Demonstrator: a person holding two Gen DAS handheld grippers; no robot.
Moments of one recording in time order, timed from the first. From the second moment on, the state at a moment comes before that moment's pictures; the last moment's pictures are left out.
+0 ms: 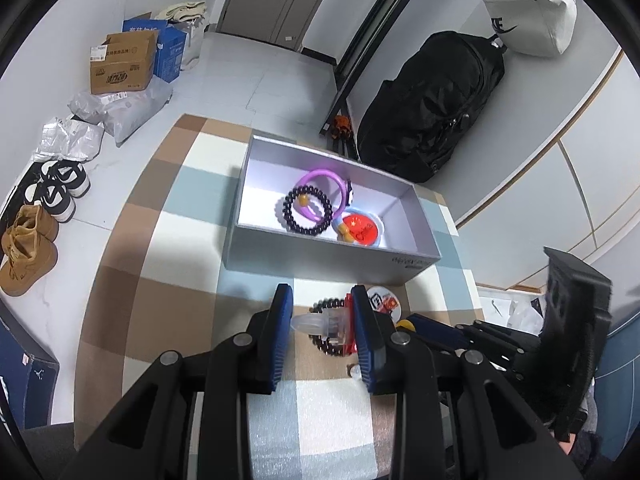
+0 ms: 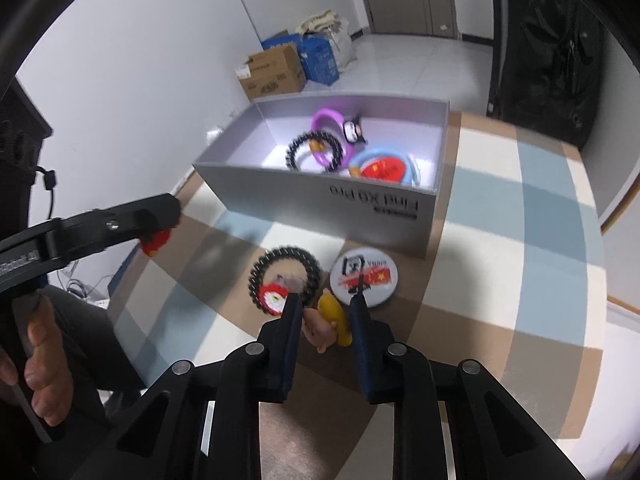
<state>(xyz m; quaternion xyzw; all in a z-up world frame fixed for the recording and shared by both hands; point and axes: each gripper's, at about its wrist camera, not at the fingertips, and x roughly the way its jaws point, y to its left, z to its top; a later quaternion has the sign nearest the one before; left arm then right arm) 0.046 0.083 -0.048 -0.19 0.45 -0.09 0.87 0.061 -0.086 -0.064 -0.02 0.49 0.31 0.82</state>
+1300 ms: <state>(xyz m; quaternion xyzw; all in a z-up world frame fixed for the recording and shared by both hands) 0.116 0.085 -0.052 -0.16 0.43 -0.06 0.89 0.120 -0.095 0.001 0.05 0.36 0.29 0.89</state>
